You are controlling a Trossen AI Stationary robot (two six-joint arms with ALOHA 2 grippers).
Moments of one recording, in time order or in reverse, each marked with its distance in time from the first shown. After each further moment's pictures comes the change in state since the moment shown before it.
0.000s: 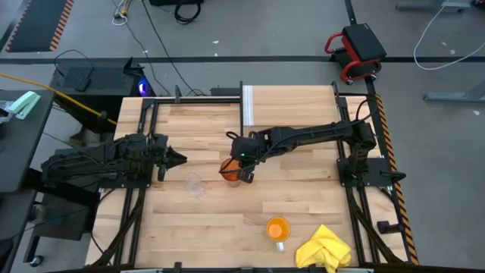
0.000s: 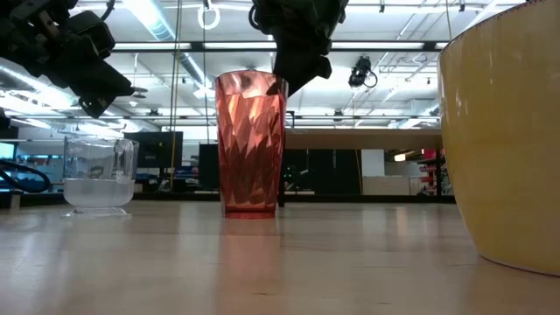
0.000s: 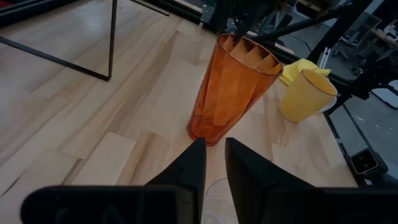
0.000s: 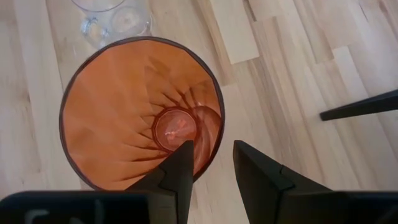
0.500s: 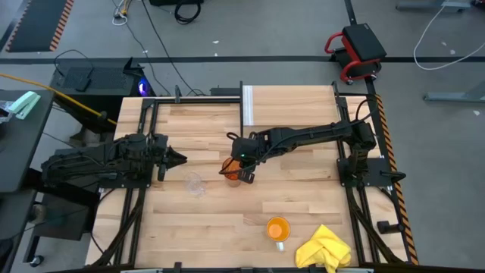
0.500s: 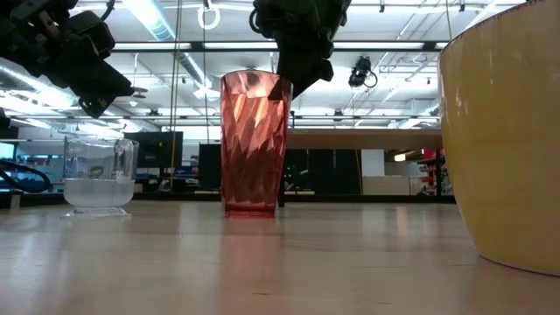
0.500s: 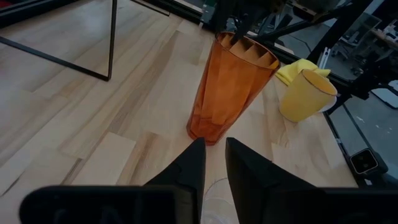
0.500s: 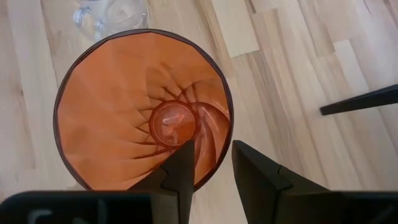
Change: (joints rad) left arm 0.000 0.000 -0.001 0.001 0.000 0.000; right arm 0.000 0.001 -0.014 -0.002 0.000 0.000
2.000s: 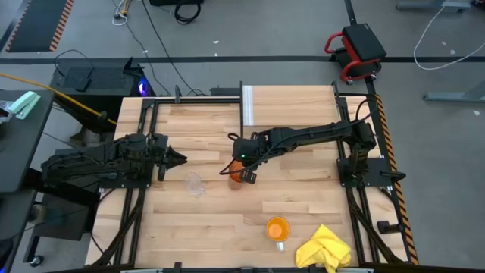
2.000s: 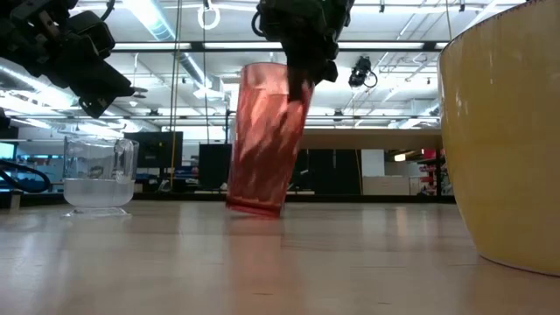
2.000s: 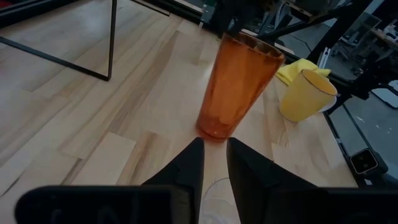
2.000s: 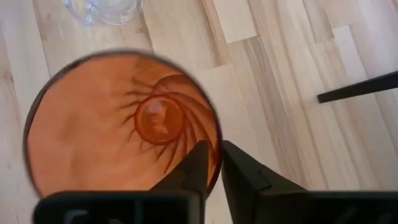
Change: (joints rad) left arm 0.000 0.000 0.000 0.000 0.000 0.000; right arm 0.000 0.000 0.000 -0.044 0.000 0.000
